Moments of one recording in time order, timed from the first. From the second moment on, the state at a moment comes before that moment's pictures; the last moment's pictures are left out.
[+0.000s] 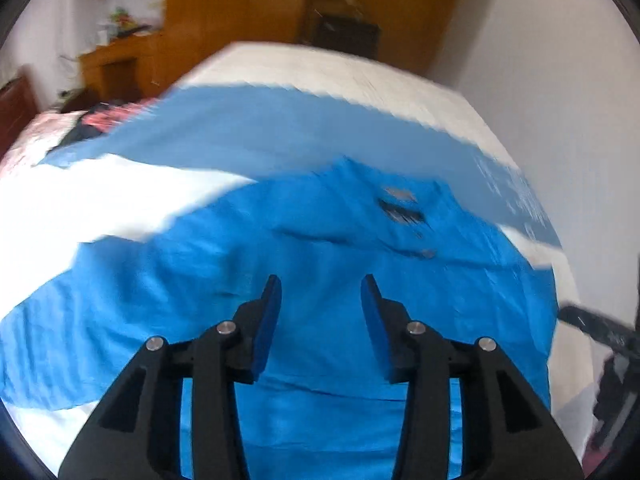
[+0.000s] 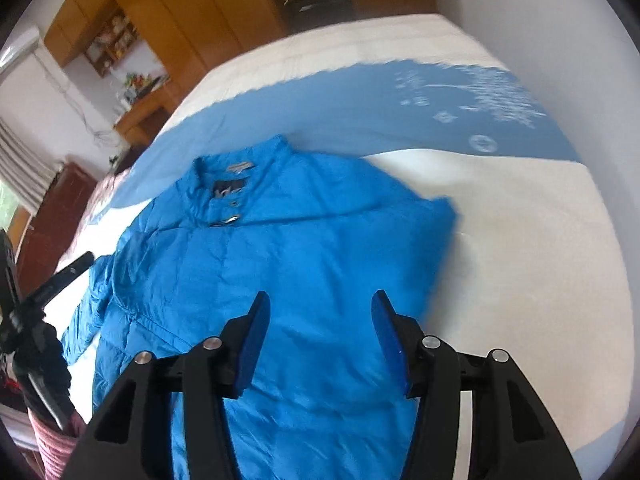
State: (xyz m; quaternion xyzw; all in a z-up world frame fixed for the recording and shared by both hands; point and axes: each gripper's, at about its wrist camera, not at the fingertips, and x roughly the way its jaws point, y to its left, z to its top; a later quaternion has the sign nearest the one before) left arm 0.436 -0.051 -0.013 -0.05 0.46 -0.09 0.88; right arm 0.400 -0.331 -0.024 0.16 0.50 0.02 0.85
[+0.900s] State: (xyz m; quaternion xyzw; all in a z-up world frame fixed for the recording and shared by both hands) left arm 0.445 -0.100 -0.092 0.00 0.54 -0.10 0.83; right arm 0.397 -0.279 -0.076 0.15 0.57 0.08 0.80
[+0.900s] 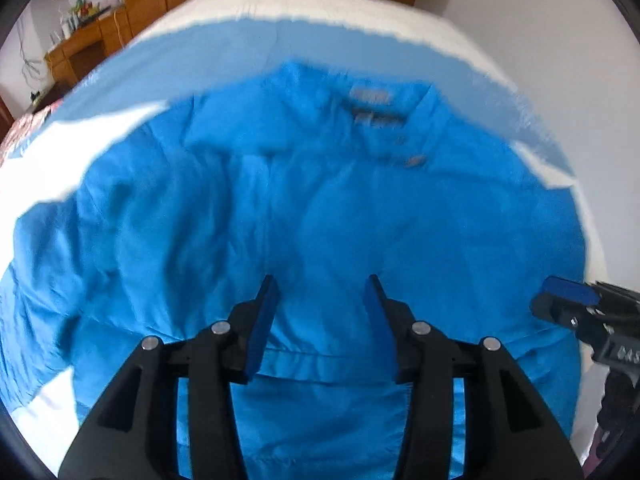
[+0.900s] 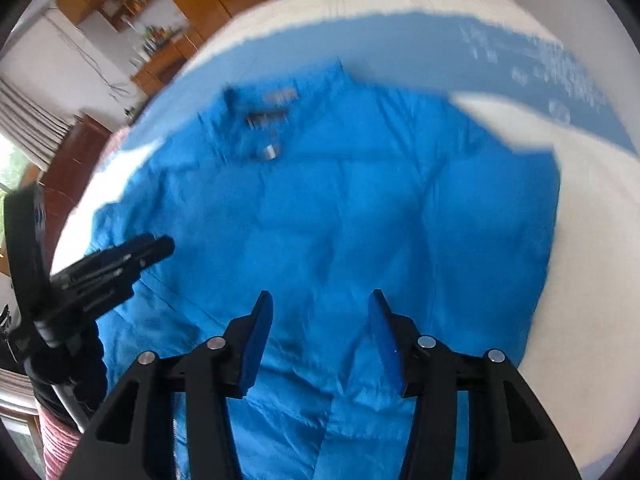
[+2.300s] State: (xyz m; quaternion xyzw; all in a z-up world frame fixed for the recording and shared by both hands) left arm 0.243 0.392 -0.102 -0.42 0.38 0.24 0.79; right arm 0.351 -0.380 -0.083 0.22 0.54 0.02 0.81
